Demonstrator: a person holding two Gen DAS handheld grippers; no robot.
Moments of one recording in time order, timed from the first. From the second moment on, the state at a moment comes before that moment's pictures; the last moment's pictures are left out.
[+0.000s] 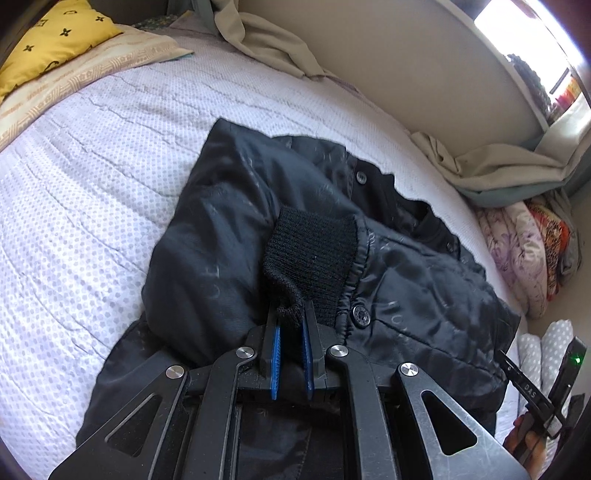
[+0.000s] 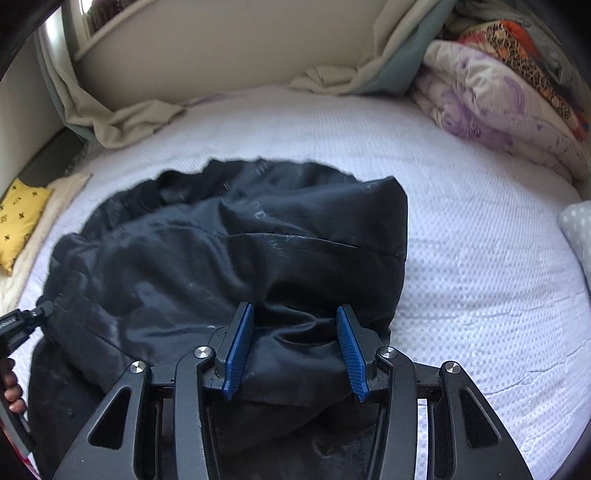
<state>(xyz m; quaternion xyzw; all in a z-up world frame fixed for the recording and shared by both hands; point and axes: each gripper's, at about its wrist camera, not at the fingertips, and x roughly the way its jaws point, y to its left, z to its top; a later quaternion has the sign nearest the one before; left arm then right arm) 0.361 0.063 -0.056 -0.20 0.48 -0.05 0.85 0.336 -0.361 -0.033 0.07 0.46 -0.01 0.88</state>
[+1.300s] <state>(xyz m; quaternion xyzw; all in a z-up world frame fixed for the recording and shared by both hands) 0.342 -0.017 -0.005 -0.06 0.42 -0.10 0.90 0.295 -0.349 0.024 0.09 0.39 0.01 0.92</state>
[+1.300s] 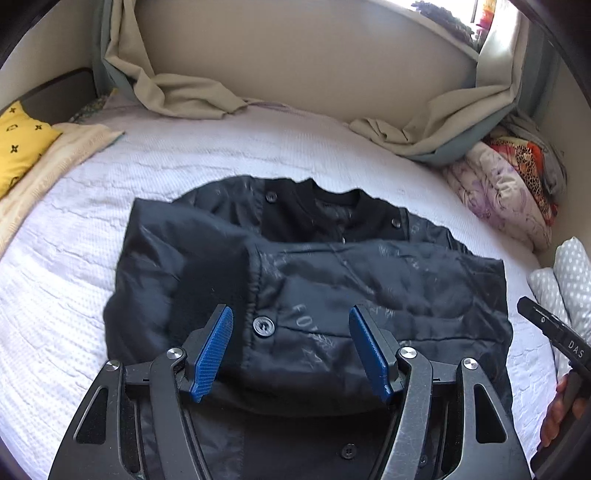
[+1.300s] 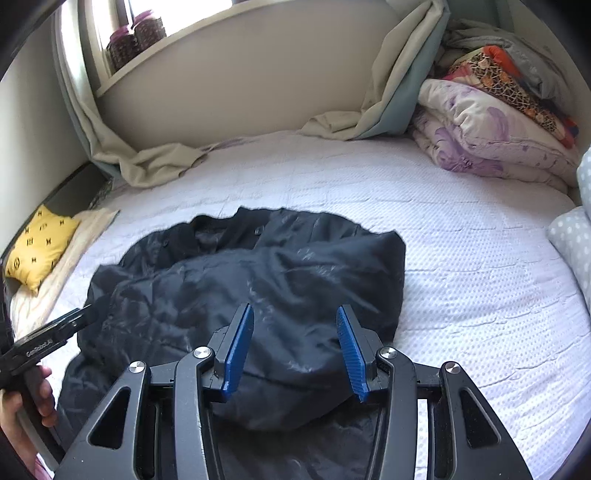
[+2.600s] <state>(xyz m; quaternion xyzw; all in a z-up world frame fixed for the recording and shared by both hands) 0.354 -0.032 -0.069 0.04 0.46 -0.06 0.89 0.348 -0.373 0.001 0.11 0.40 -0.02 0.91</state>
